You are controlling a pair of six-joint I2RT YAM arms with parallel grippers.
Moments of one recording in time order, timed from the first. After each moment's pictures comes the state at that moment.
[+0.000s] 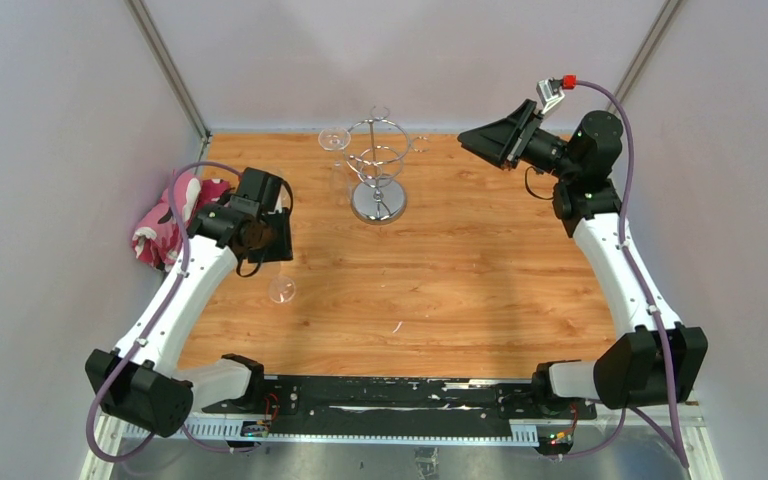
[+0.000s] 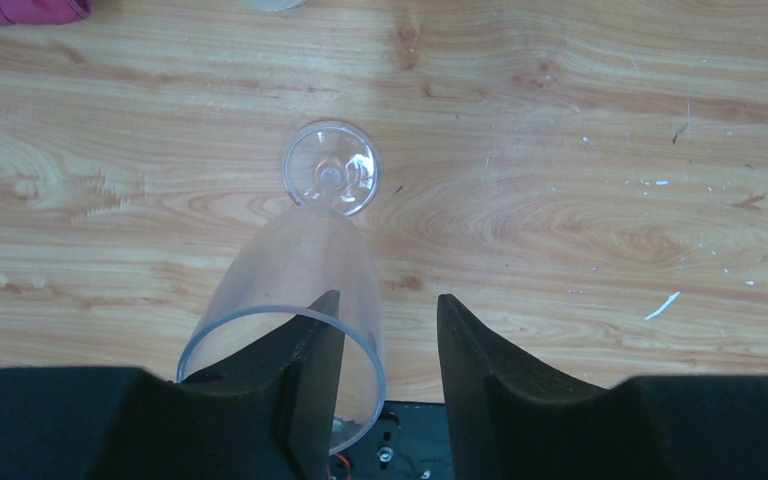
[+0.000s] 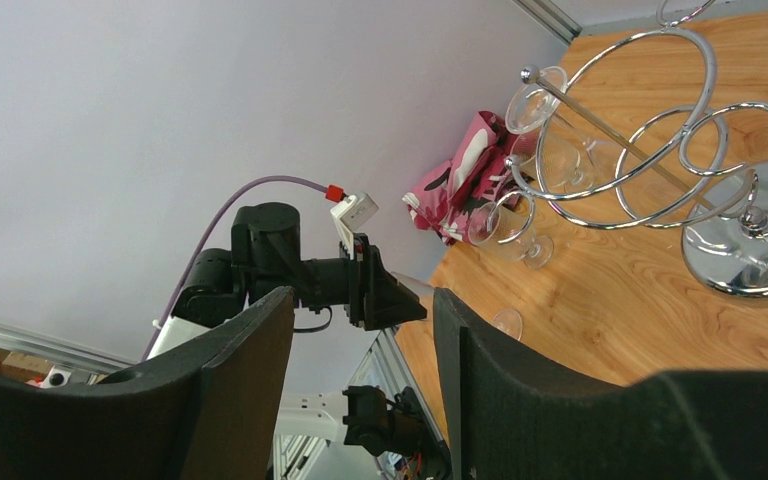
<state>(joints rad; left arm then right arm) -0.31 1.18 1.20 -1.08 -0.16 -0.39 0.10 1.30 1.25 0.20 -0.91 1.06</state>
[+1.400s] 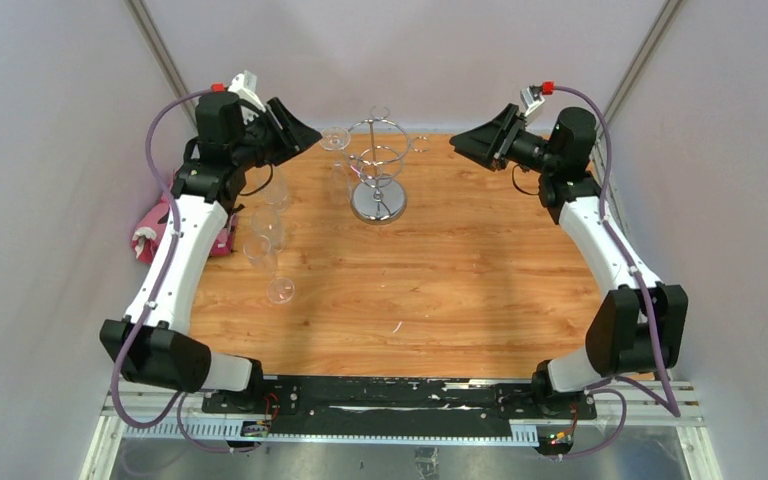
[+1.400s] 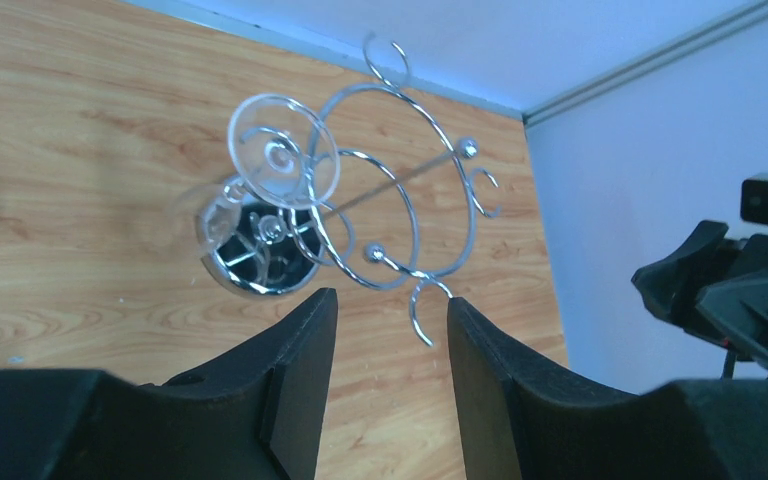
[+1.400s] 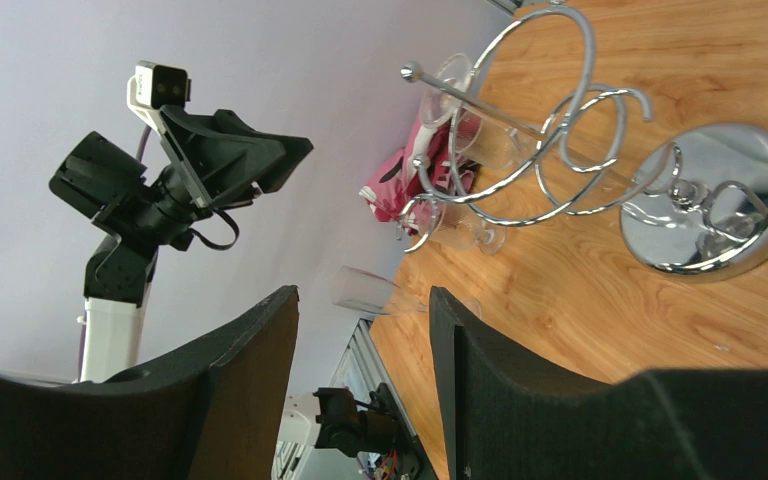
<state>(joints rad) -0.16 1.35 1.49 -0.45 0.31 -0.63 0.10 1.44 1.25 0.22 -0.91 1.01</state>
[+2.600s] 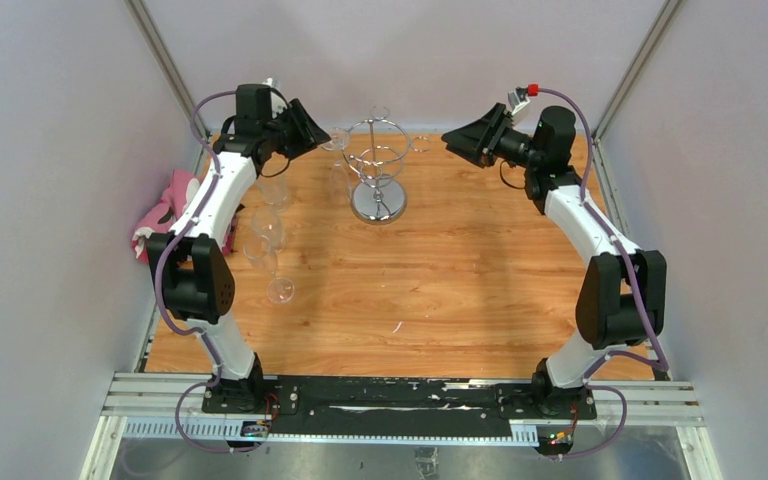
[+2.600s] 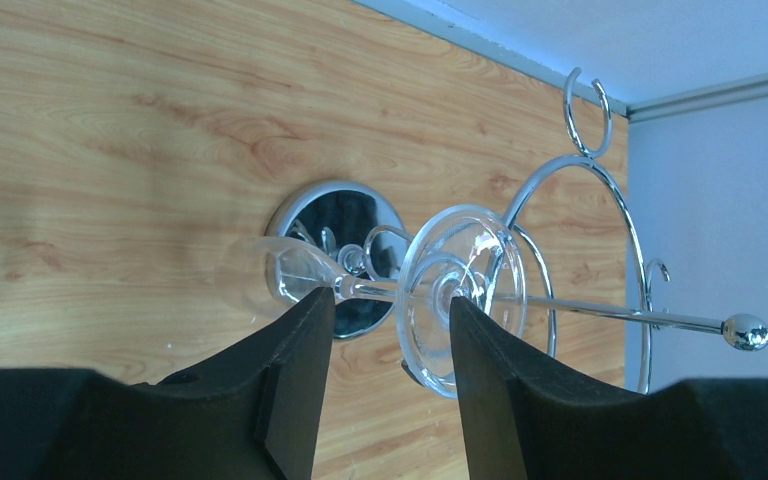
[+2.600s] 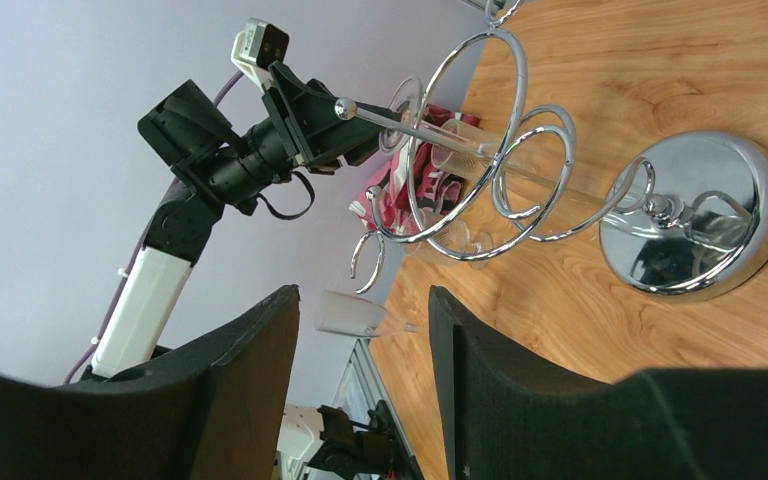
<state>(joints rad) -0.10 1.77 1.64 -0.40 0.33 -0.61 0.12 1.61 1.28 0.32 -0.89 1.05</state>
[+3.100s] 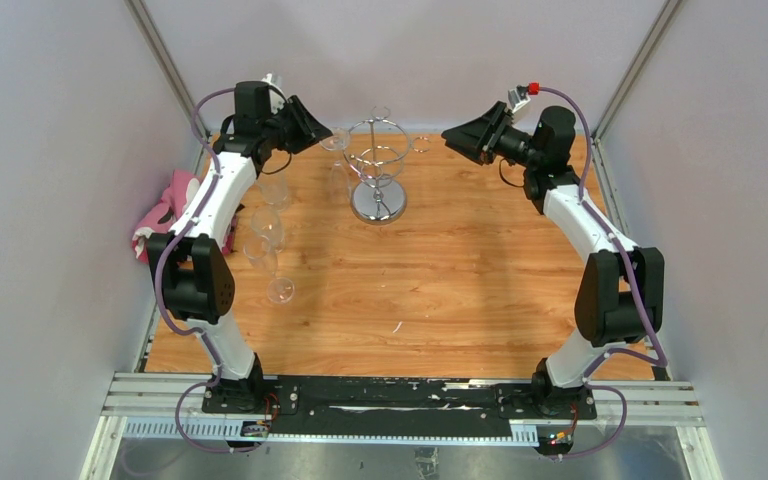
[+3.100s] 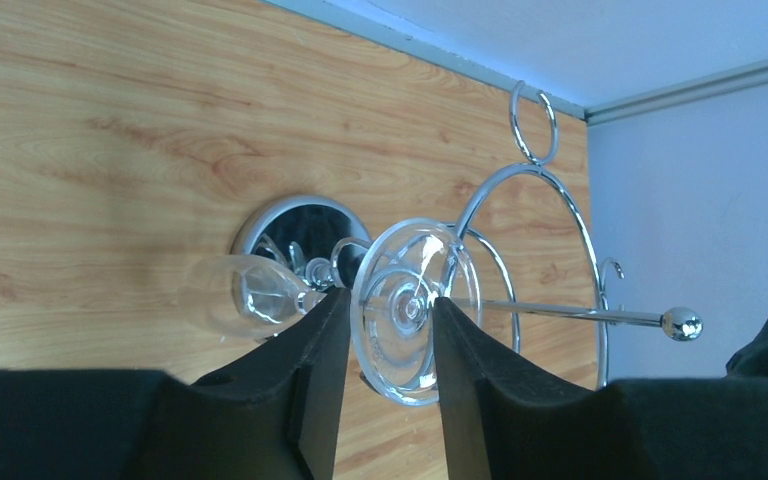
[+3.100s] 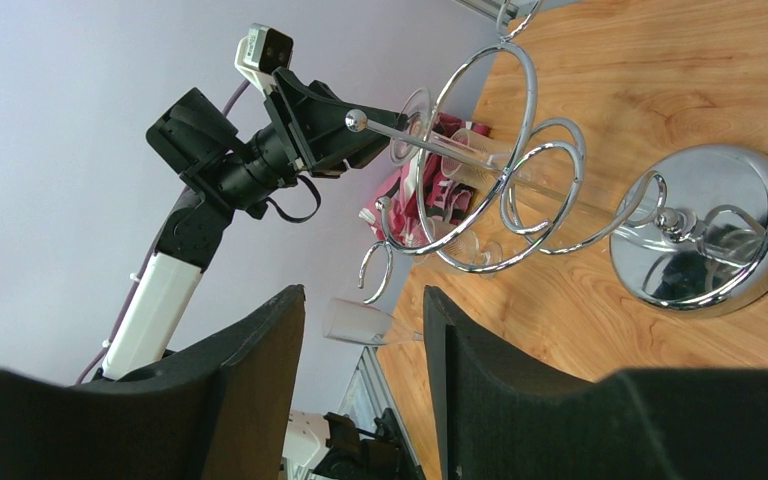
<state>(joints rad) -0.10 1.77 1.64 -0.33 0.38 -0.64 0.12 1.63 1.28 0.39 -0.89 1.10</state>
